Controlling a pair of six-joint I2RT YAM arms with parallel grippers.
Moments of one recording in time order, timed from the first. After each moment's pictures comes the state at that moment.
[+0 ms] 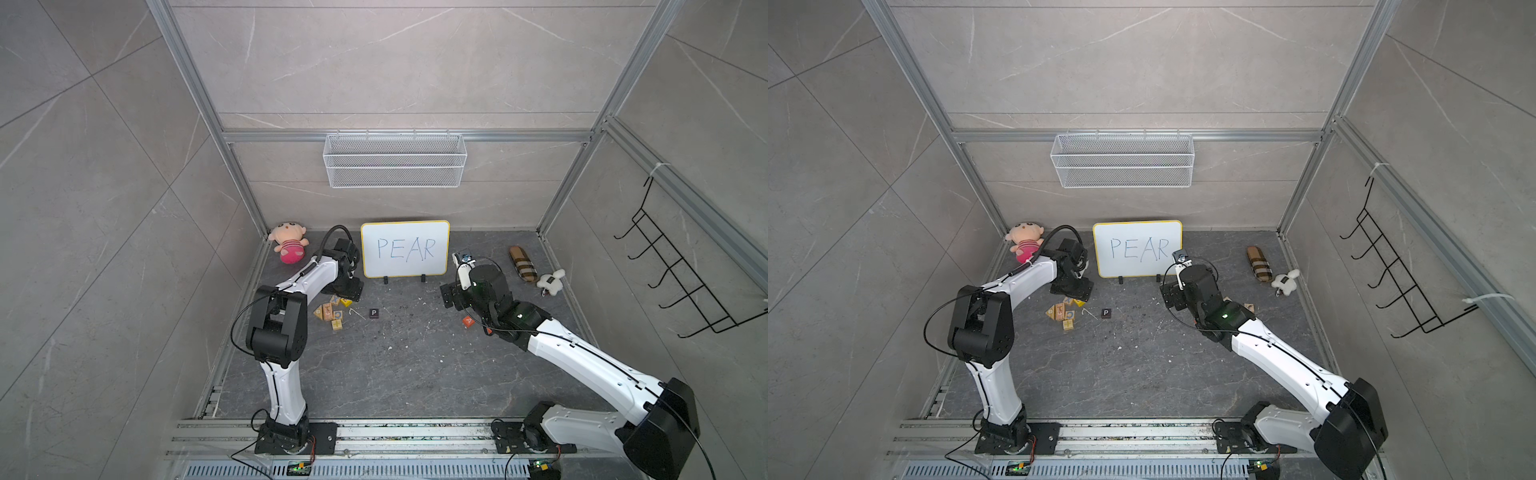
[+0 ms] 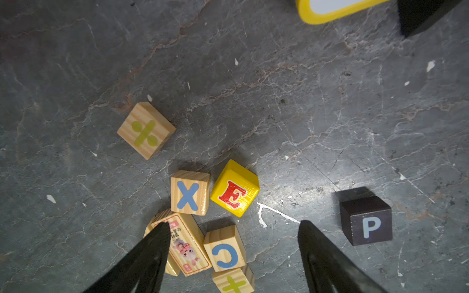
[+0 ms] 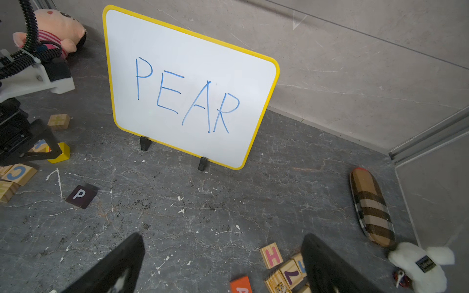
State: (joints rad) left arm -0.30 1.93 1.47 -0.87 -0.07 0.02; right arm 0.65 1.22 0.98 -0.28 0.36 0.00
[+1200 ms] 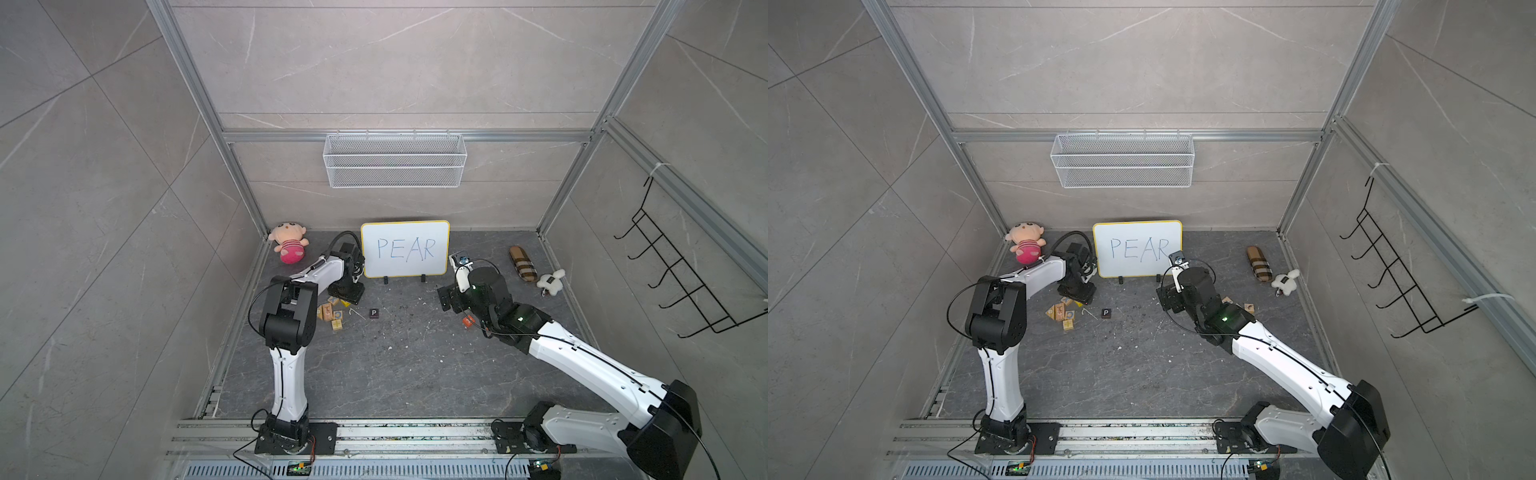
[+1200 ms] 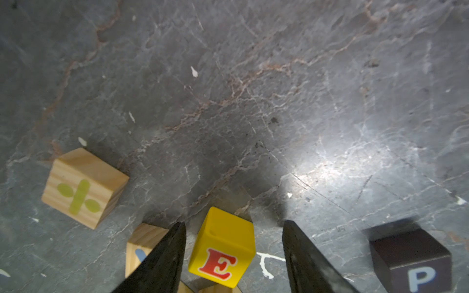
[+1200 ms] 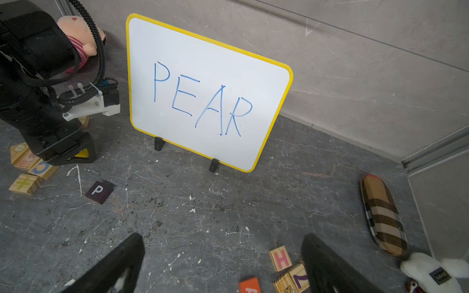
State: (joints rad) left arm -0.30 2.08 1.53 -0.86 -0.04 0.13; right arm 0.68 1.20 0.97 -0.28 0.34 0.00
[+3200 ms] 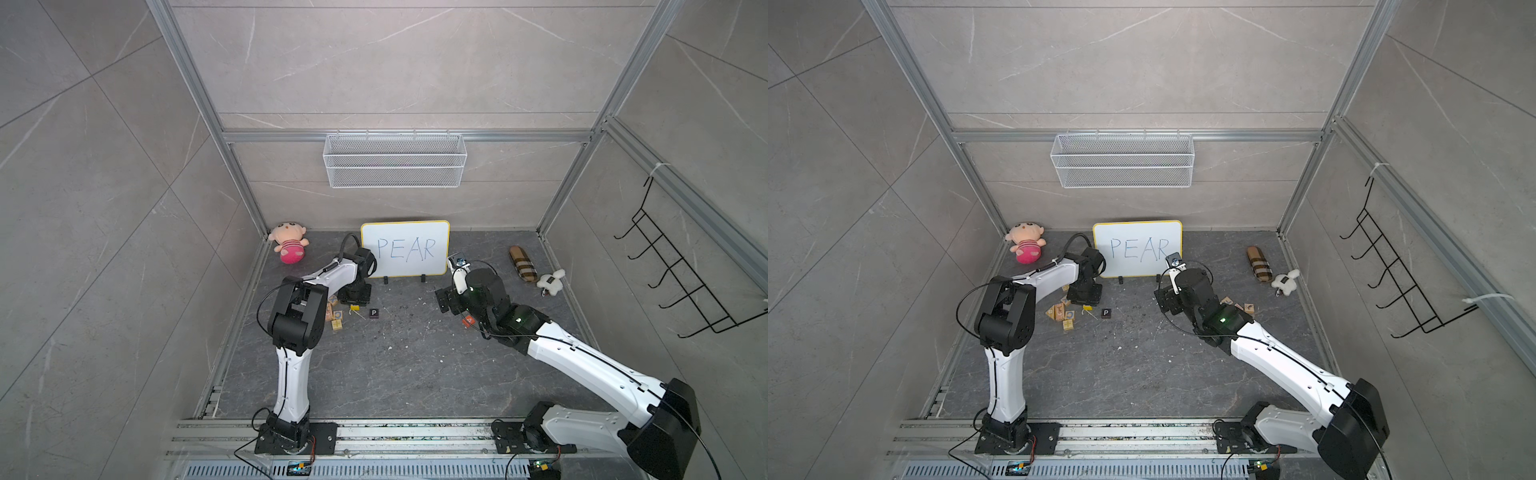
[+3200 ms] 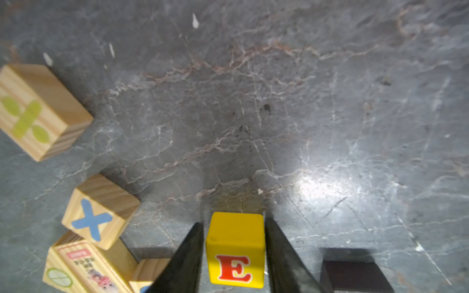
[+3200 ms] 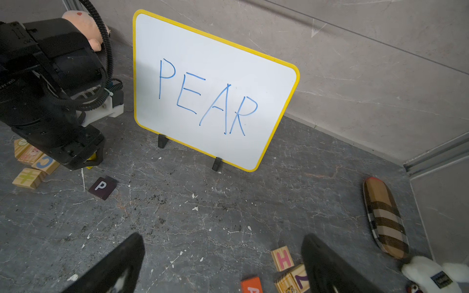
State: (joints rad) left arm -0.40 2.10 1.54 -0.91 -0.13 -0.27; right arm 0.70 1.21 0.97 -0.28 0.35 -0.01
